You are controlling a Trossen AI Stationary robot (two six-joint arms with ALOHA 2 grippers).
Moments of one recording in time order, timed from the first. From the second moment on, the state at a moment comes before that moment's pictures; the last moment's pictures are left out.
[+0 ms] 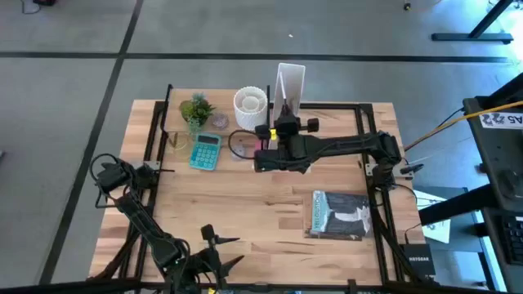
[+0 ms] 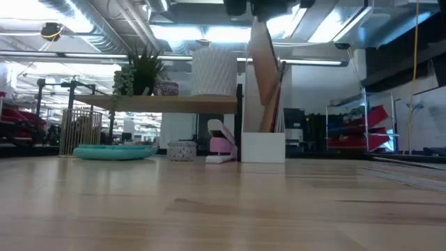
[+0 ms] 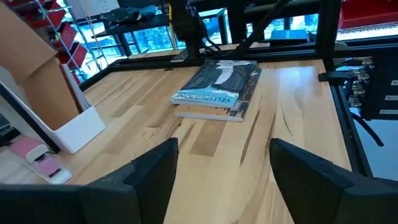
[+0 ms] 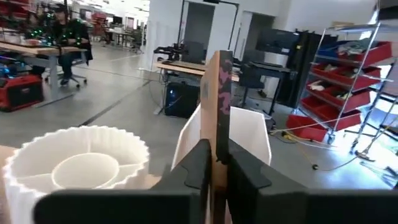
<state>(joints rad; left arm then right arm) -0.93 1.90 1.22 0.01 -1.26 -0.49 0.08 1.94 1.84 -1.28 1.53 1.24</state>
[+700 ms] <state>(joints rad) -0.93 1.90 1.22 0.01 -1.25 -0.49 0.43 1.91 1.82 -1.42 1.47 1.01</state>
